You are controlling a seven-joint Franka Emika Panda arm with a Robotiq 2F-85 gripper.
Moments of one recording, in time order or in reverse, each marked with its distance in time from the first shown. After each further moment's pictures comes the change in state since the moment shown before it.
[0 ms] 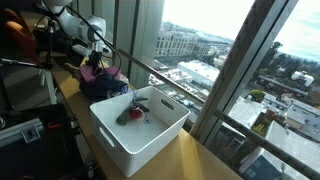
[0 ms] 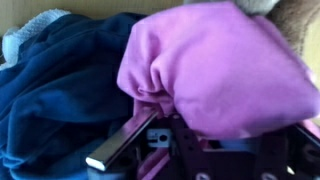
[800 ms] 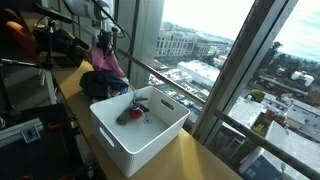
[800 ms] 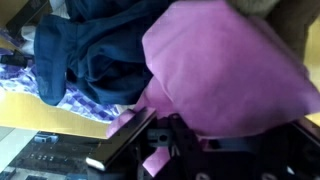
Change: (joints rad) arm -0.049 -0.116 0.010 0.100 -0.006 -0.069 0.000
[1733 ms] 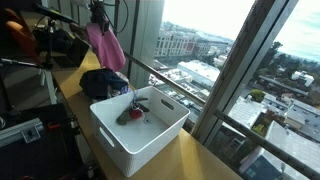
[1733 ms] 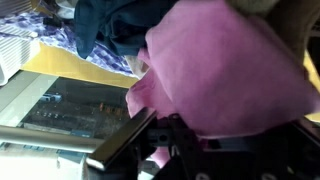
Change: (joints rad) arm -0.018 -0.283 0.042 -0.116 -0.052 0.005 0.026
